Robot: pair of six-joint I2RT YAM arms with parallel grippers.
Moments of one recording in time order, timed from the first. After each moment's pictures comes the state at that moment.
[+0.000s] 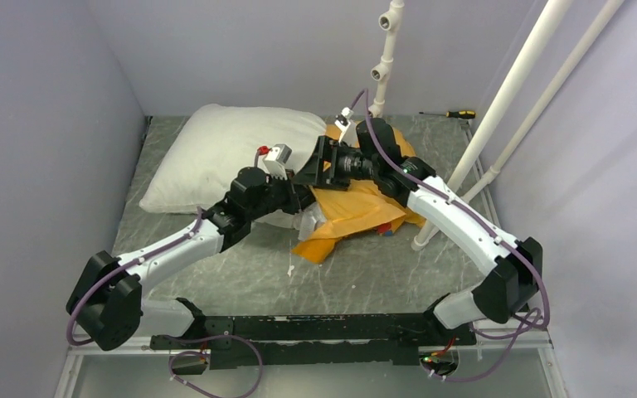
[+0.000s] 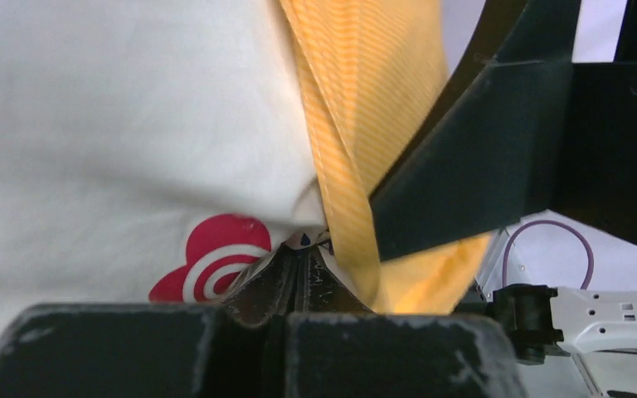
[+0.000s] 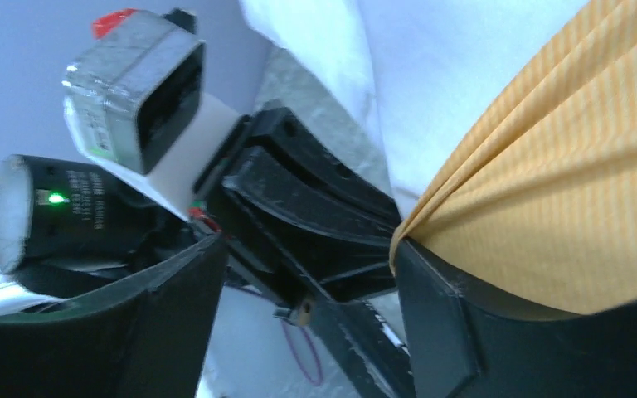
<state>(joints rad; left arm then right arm) -0.67 1.29 0.82 0.24 0.24 -0.64 0.63 1.45 1.35 -0.33 -0.52 0.81</state>
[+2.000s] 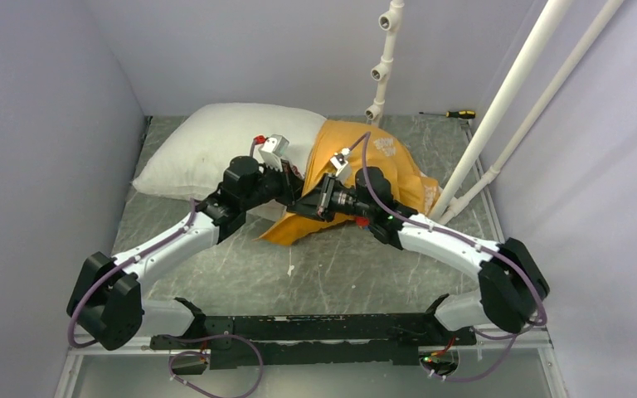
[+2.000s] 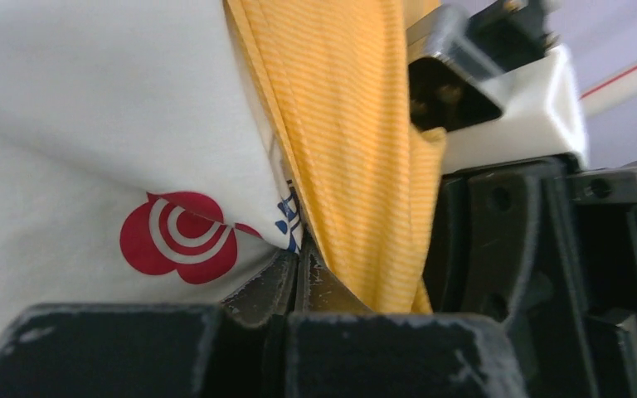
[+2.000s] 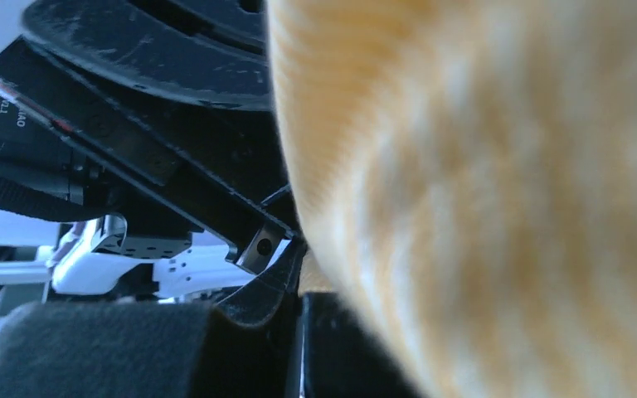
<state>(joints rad) -0.62 1.30 0.87 0.20 0.32 -0.50 0.74 1.34 0.84 0.33 -0.49 1.21</state>
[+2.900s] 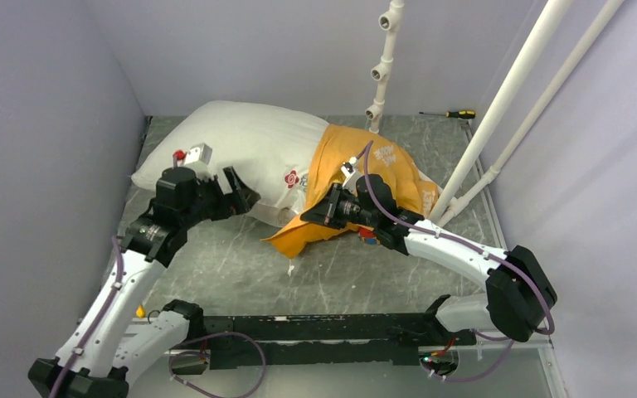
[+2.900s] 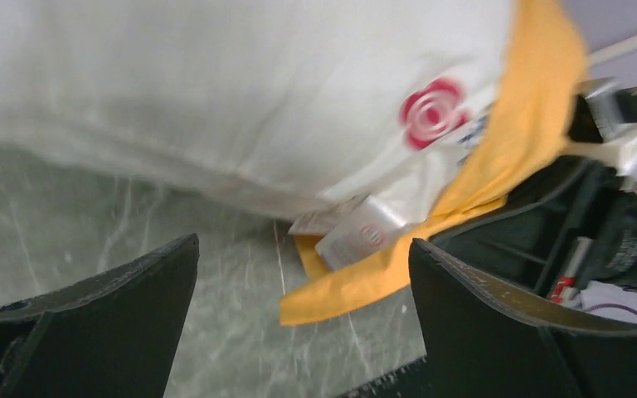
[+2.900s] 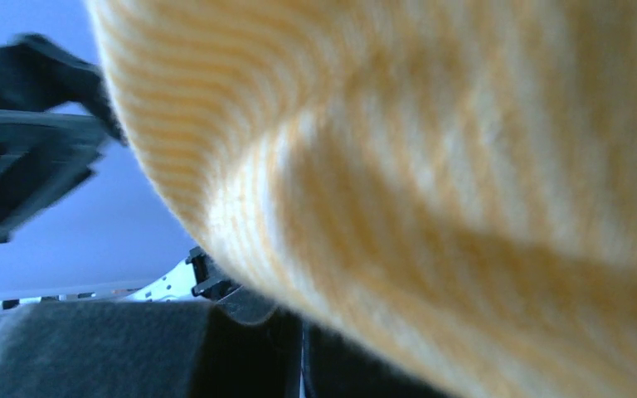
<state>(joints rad) -0.38 0.88 1.00 -0.56 0.10 -0.54 0.72 1.31 0.78 0.16 -0.34 1.01</state>
